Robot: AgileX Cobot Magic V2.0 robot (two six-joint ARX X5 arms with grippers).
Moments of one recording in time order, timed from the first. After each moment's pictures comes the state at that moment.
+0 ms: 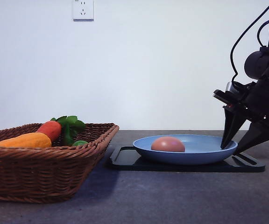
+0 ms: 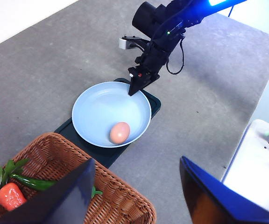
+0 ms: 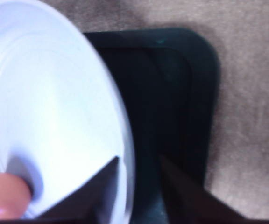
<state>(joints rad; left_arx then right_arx) -0.66 1.04 1.56 -1.07 0.26 0.14 0.05 1.88 1.23 -0.57 -0.52 0.21</state>
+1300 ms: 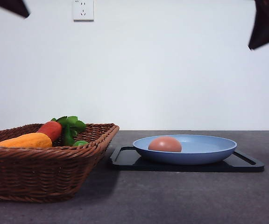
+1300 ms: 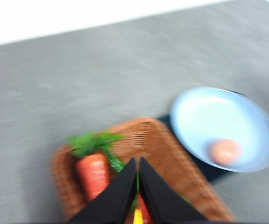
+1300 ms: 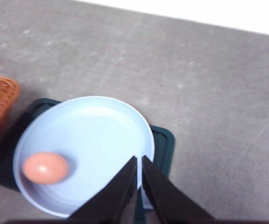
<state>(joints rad) -0.30 0.90 0.90 -0.43 0.15 0.02 0.51 0.84 0.66 -0.27 0.26 0.13</state>
